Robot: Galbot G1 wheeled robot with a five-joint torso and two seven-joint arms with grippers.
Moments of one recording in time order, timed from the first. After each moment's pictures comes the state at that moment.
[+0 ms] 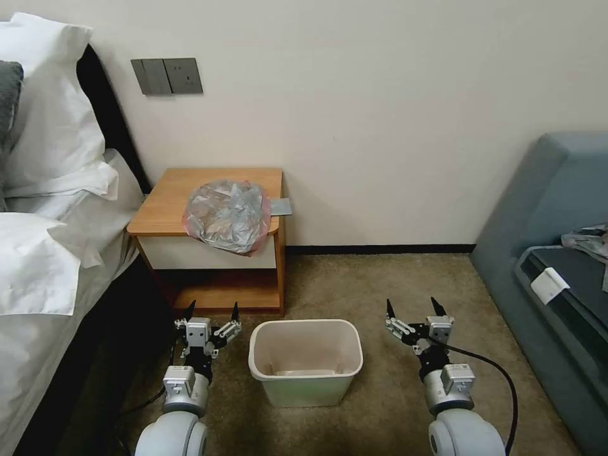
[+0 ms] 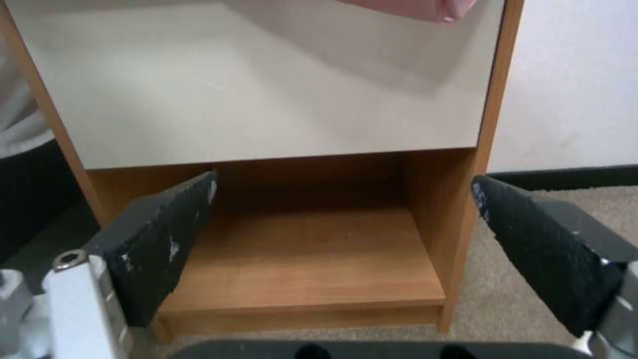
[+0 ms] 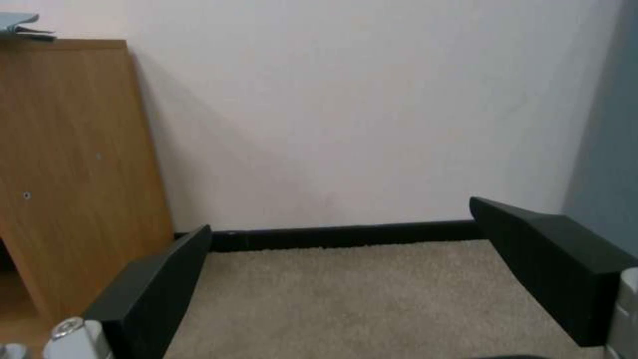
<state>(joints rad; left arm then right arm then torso) 1.55 -1.50 -0.55 -2.00 0.00 0.00 0.00 -1.55 1.50 0.55 2.00 0.00 0.00 0.00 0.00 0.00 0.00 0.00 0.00</state>
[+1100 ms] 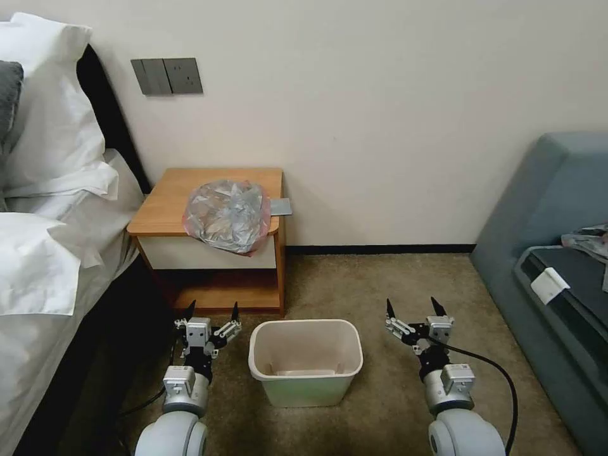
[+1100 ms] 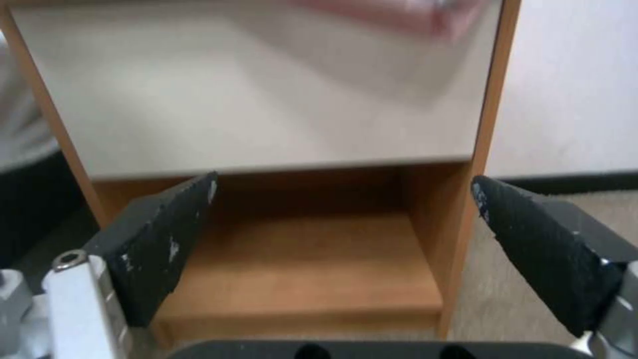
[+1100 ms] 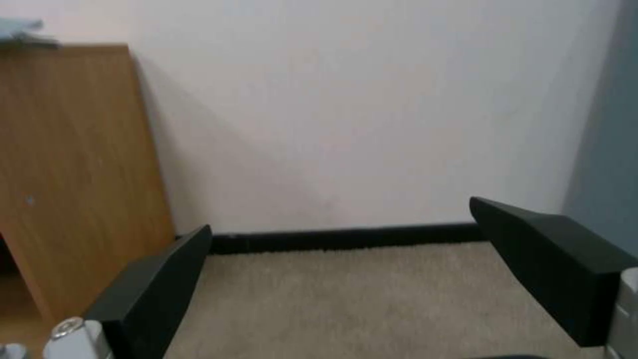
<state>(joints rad) 1.55 -1.50 -0.55 -2.02 0.00 0.01 0.00 -1.56 1.50 0.55 2.01 0.00 0.00 0.00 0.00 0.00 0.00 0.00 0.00</state>
